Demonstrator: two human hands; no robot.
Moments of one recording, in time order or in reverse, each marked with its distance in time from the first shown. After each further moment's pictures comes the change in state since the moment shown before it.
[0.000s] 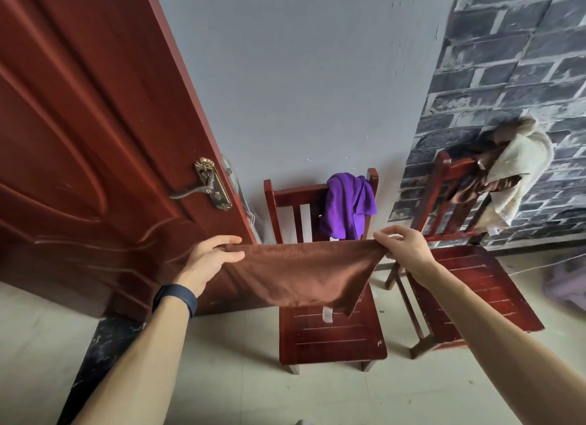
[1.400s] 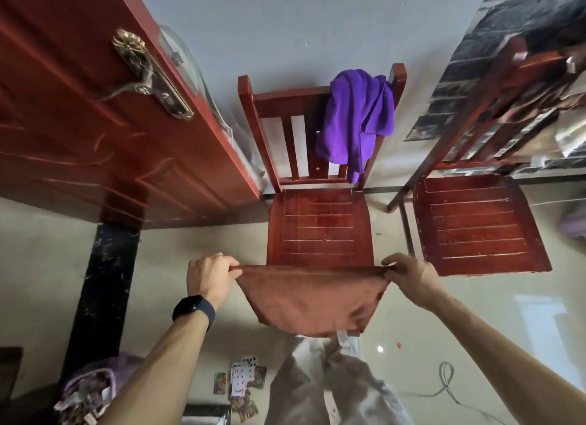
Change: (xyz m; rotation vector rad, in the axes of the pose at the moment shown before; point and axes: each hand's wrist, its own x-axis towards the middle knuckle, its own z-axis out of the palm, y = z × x) left_hand -0.006 -0.174 0.105 1.231 0.018 0.001; right_hand -0.006 0.199 -0.004 -0.695 -0.349 0.088
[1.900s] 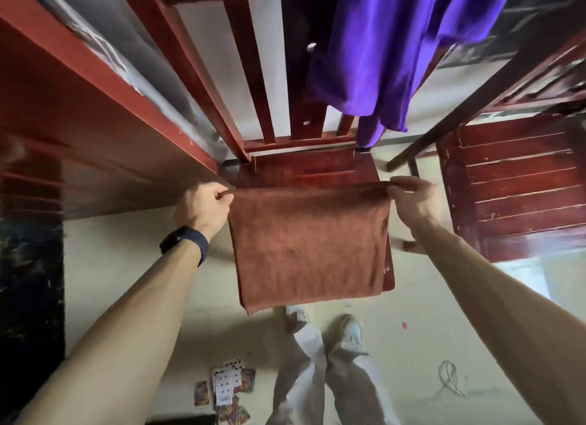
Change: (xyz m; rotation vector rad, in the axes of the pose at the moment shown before) left_hand 0.260 0.049 0.144 -0.515 -0.044 -0.105; right_hand 0.259 0.030 0.091 0.518 0.370 0.394
